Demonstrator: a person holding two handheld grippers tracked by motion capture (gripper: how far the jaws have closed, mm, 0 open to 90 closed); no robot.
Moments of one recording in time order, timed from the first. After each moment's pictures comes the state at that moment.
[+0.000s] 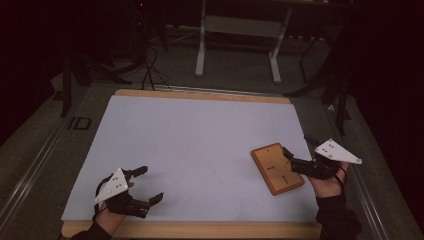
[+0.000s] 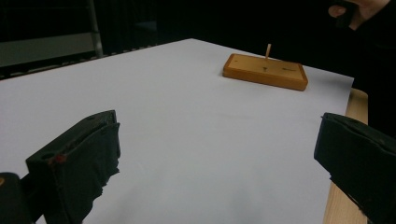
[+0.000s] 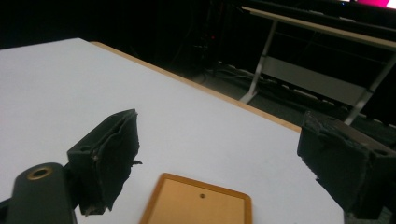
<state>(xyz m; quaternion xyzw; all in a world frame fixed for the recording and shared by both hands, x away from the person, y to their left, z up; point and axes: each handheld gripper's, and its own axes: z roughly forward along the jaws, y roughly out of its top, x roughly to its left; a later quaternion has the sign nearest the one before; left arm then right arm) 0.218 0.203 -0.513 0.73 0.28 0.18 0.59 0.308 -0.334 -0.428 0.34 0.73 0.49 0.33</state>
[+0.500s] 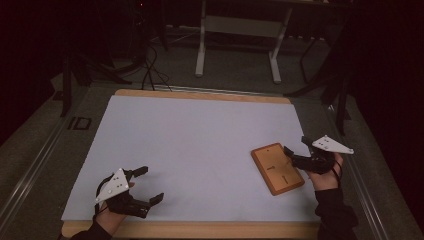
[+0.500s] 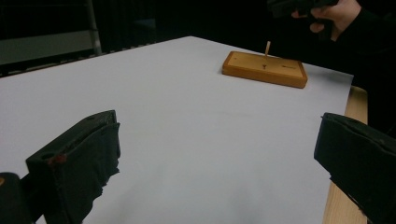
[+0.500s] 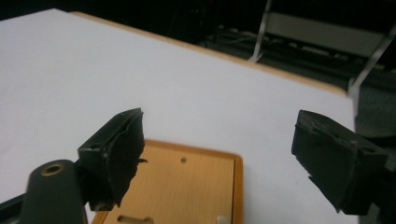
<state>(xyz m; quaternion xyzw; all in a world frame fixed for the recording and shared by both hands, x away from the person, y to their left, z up) 0.219 0.202 -0.514 0.74 0.28 0.18 0.59 0.342 -0.355 -0.466 0.40 0.74 0.47 0.28</state>
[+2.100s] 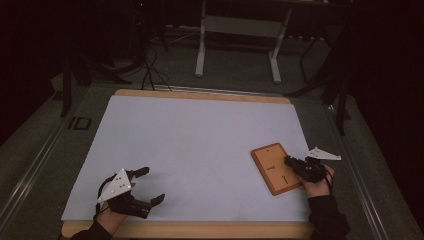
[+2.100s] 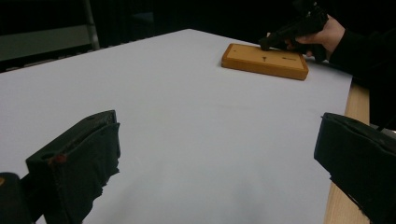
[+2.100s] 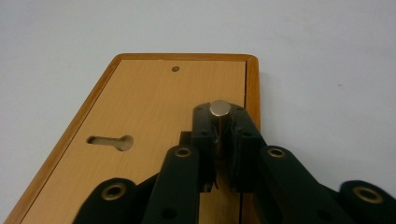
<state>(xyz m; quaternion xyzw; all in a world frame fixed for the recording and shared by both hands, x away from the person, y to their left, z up) 0.221 0.200 -0.516 0.75 0.28 0.18 0.58 0.350 -0.371 -0.534 0.45 0.76 0.43 0.19</state>
